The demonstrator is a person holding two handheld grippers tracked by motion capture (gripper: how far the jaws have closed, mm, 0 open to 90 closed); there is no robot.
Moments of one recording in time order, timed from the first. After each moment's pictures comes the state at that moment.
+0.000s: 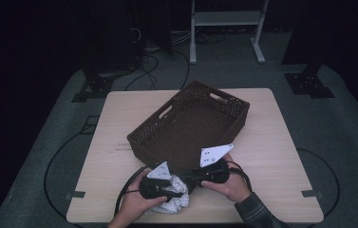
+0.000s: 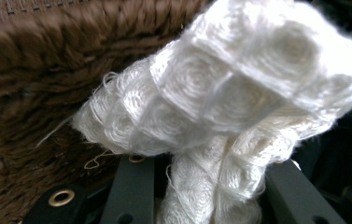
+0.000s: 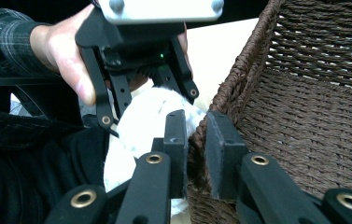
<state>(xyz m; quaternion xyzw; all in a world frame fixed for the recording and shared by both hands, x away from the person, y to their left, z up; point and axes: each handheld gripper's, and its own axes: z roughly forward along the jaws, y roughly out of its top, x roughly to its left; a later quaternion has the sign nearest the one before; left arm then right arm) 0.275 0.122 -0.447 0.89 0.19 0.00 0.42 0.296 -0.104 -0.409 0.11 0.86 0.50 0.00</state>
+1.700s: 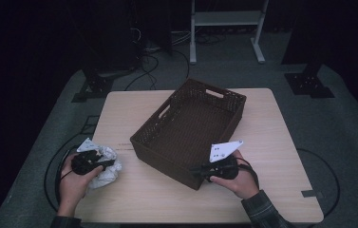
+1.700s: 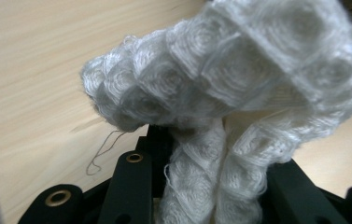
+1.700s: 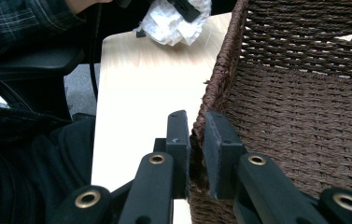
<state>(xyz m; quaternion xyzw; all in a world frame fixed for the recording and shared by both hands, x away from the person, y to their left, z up) 0.332 0.321 -0.435 0.81 0.45 0.16 0.34 0.305 -0.129 -0.407 0.13 0.86 0.50 0.02</state>
